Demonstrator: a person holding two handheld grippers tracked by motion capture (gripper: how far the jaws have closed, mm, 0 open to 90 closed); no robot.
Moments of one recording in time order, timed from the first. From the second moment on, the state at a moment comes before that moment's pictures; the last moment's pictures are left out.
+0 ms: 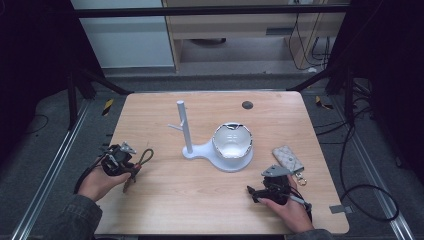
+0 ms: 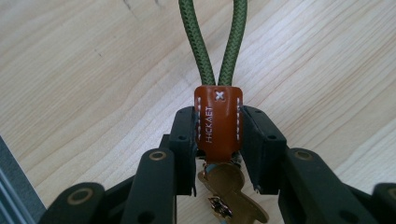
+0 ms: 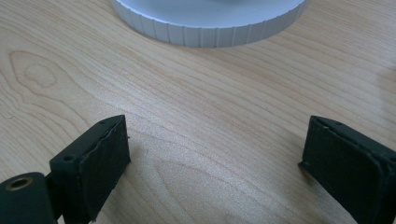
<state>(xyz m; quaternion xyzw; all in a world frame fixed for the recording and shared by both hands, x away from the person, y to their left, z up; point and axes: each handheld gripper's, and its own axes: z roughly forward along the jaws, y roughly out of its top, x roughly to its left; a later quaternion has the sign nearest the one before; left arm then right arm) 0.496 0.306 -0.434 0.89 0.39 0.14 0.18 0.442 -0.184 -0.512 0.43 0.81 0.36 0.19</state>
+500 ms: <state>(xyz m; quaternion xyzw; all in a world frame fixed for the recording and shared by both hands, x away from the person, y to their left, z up) 0.472 0.300 -0.413 0.85 0.39 0.20 0.29 0.442 -0.184 -0.513 0.43 0.81 0.36 0.19</state>
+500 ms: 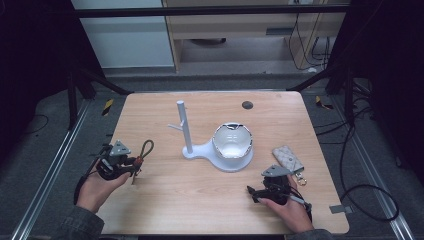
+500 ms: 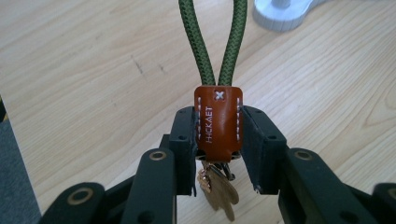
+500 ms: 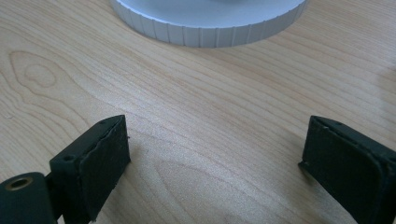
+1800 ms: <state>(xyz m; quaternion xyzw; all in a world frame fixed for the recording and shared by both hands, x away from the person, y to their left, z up) 0.433 0.248 -0.394 0.75 0.37 0.27 0.47 0.442 -0.184 -0.513 0.43 0.81 0.36 0.19</state>
